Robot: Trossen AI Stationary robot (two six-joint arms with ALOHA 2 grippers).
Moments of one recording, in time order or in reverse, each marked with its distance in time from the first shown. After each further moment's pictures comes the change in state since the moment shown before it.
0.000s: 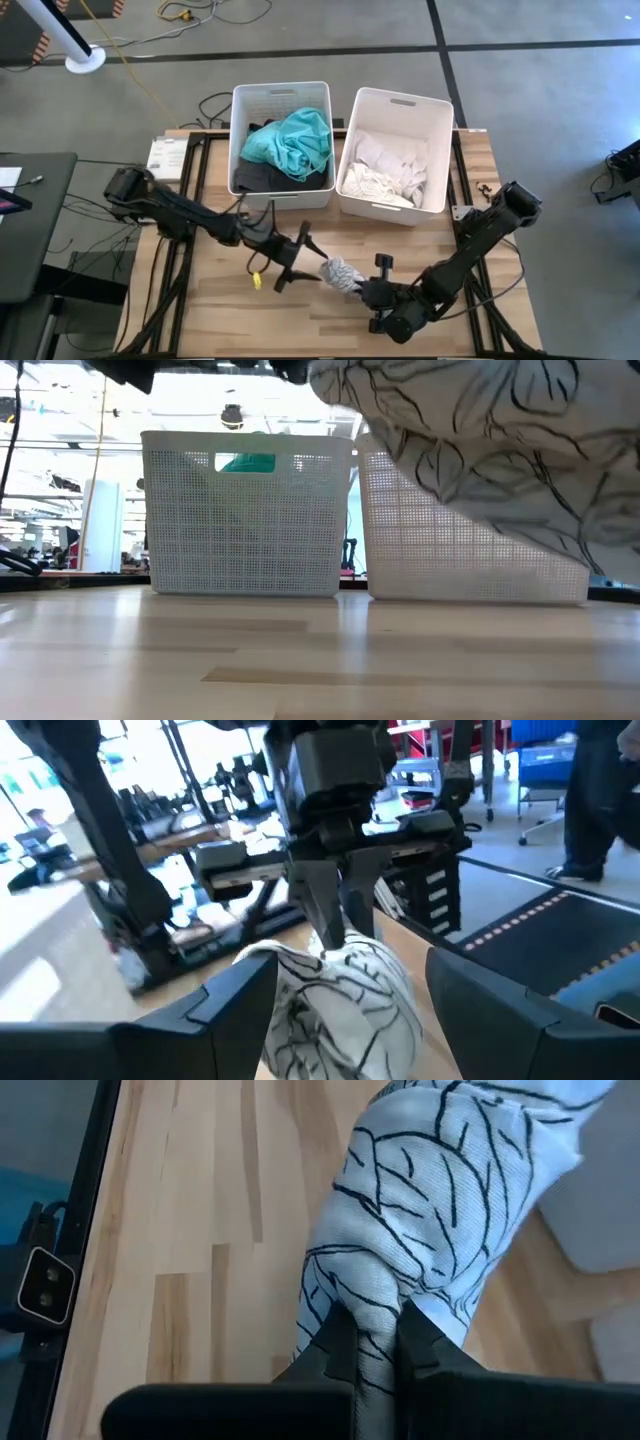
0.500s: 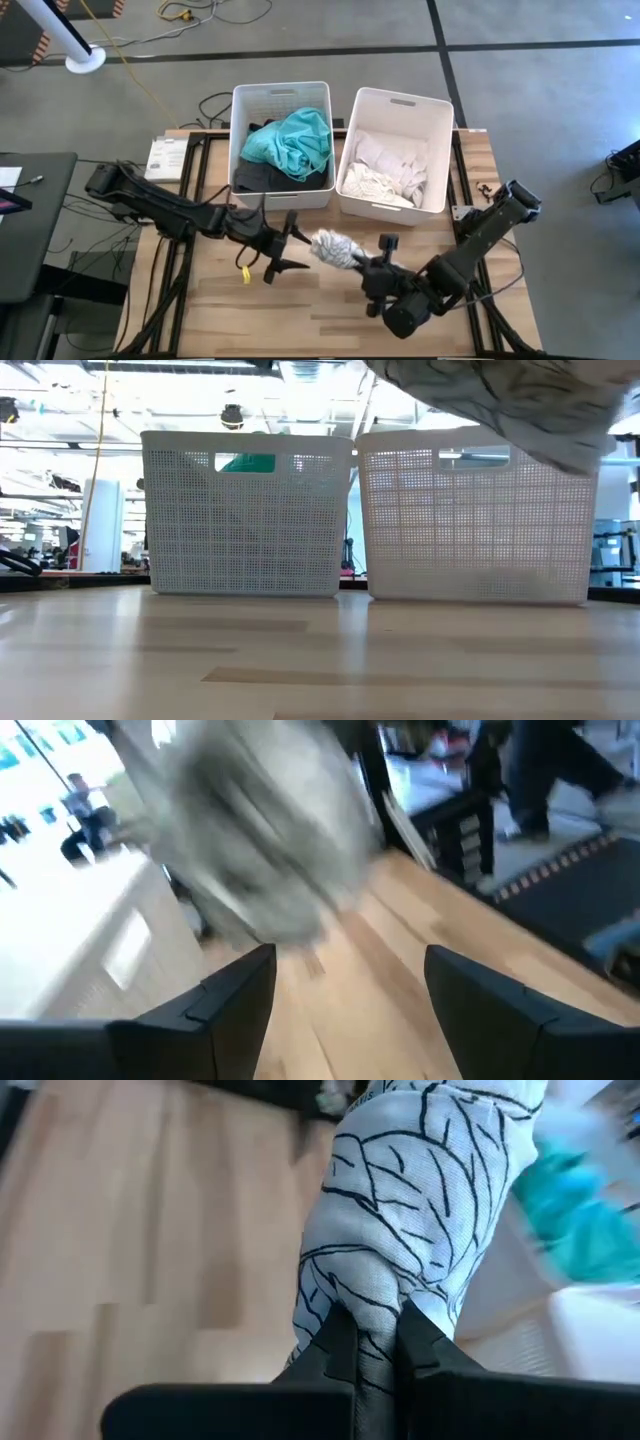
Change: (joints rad) left arm 0.000 -0.234 0.000 -0.340 -0.122 0.075; right arm -0.020 -0.001 0.293 -0.321 0.223 -0.194
